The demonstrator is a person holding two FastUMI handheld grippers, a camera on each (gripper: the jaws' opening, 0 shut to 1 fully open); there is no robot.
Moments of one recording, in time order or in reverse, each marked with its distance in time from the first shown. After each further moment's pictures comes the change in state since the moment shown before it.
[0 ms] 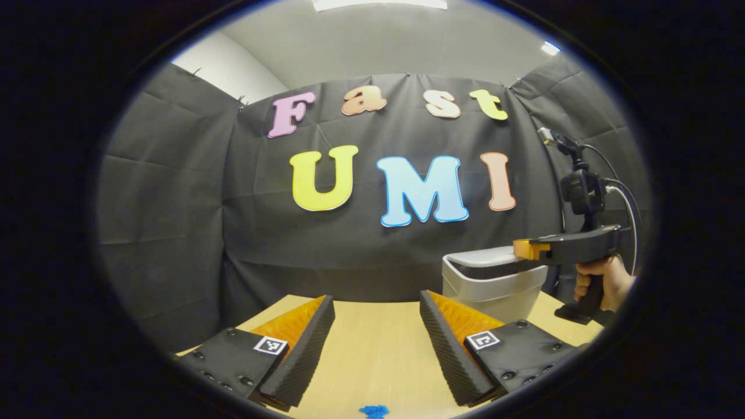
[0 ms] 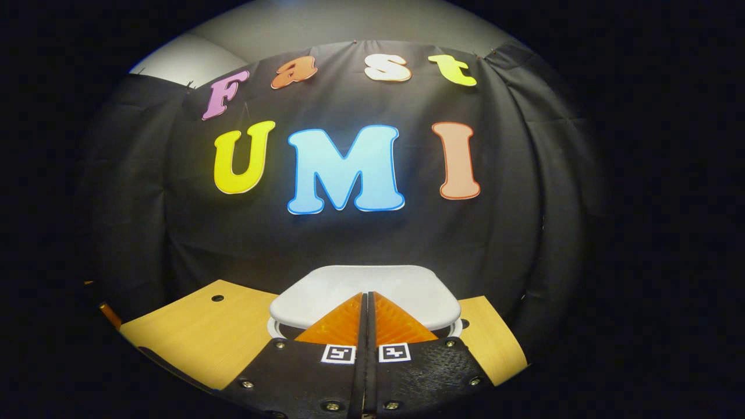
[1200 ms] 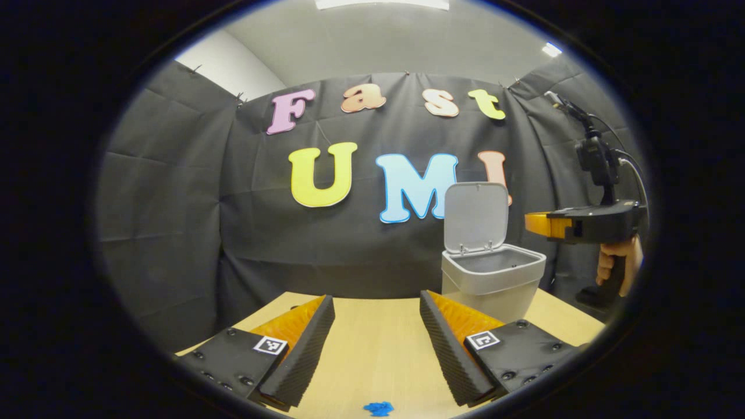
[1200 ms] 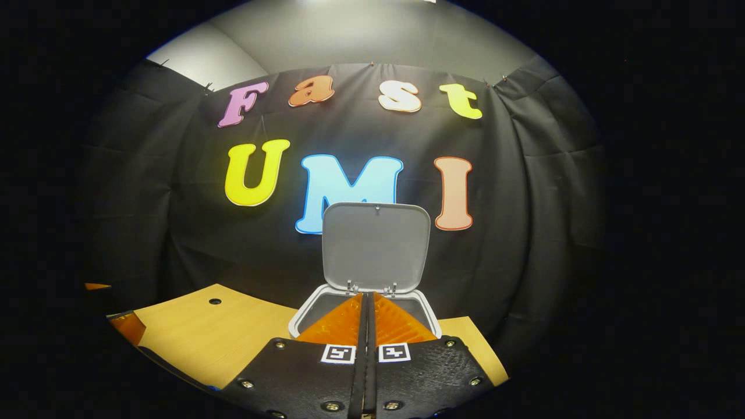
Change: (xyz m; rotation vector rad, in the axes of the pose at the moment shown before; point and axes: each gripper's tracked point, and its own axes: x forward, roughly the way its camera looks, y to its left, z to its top) left arm -0.006 0.014 -0.019 -0.004 0.020 -0.025; right arm -0.055 0.015 0.029 -0.071 -0.106 -0.017
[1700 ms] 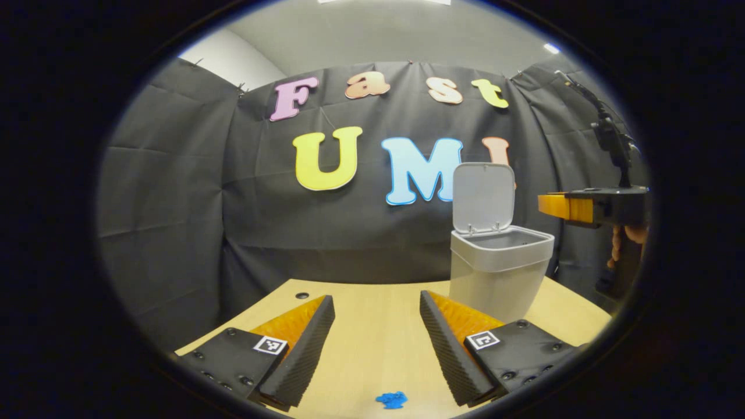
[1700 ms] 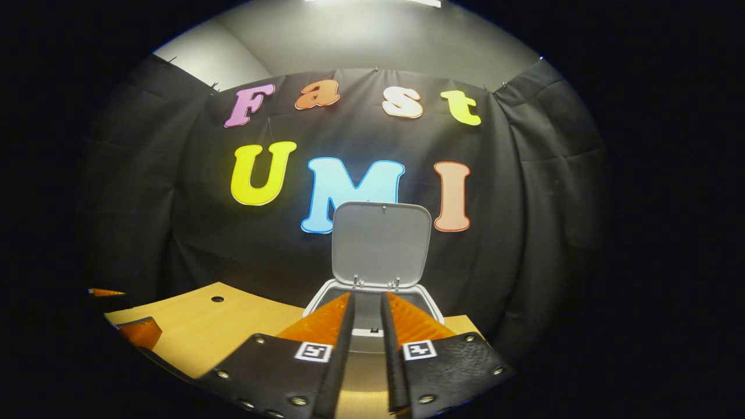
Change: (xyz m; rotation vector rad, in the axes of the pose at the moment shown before) left arm -0.003 0.024 -0.040 0.006 0.067 -0.005; right arm -0.025 0.018 -0.014 -0.007 0.006 -0.005
